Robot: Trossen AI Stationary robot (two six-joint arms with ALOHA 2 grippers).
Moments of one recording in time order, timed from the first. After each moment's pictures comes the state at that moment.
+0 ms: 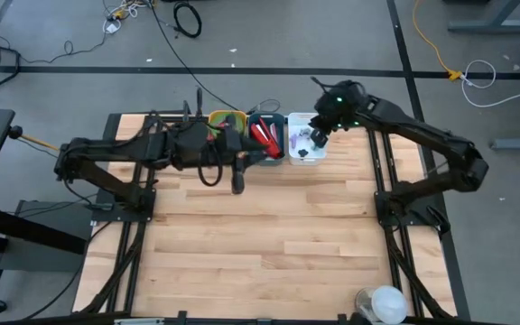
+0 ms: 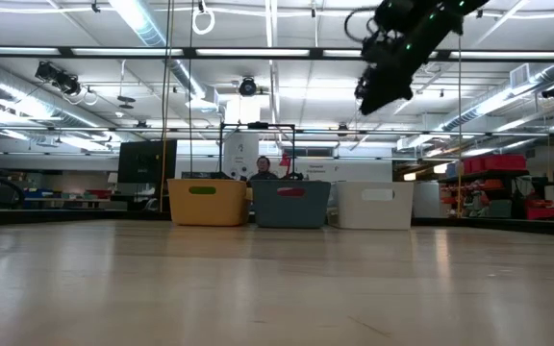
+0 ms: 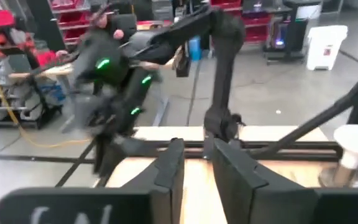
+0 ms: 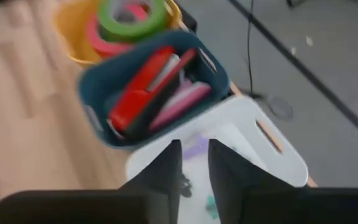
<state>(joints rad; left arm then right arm) -0.04 1.40 1.51 -0.24 -0.24 0.07 -0.63 1.33 1.20 -0.65 -0.08 -0.08</state>
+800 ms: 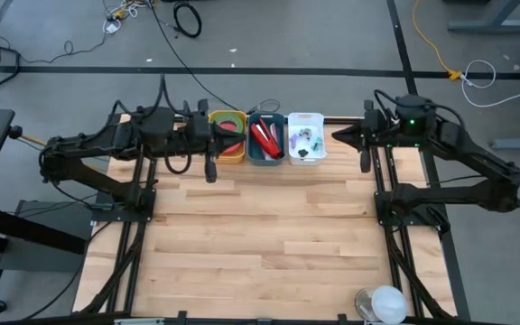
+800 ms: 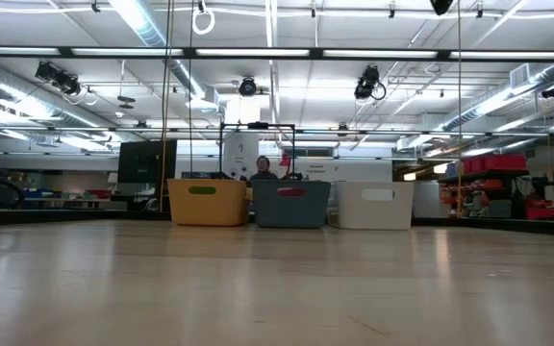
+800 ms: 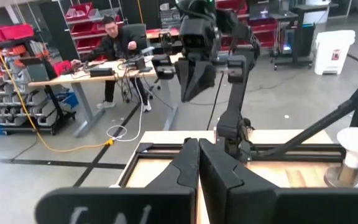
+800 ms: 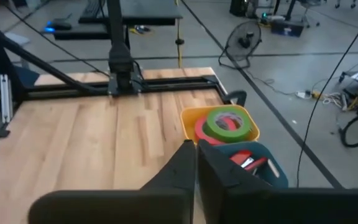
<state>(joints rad) 0.00 1.24 1.51 -0.38 -0.23 0.10 -0.39 0.88 1.20 -0.66 -0.20 -0.13</state>
